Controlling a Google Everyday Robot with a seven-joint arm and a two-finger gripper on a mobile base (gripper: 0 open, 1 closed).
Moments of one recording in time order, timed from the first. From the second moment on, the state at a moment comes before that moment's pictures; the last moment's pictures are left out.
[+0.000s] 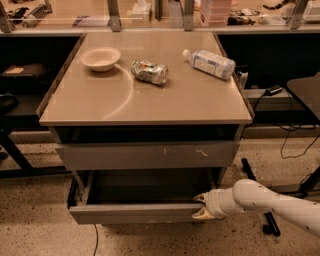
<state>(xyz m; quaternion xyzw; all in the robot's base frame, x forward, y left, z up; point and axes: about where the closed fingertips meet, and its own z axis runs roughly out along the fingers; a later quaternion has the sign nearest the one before) 0.496 -0.156 0.396 -0.68 0.67 0.12 0.29</state>
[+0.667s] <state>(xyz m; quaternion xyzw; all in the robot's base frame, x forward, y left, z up) 0.497 -0.154 0.400 -0.68 0.67 0.12 0.29</state>
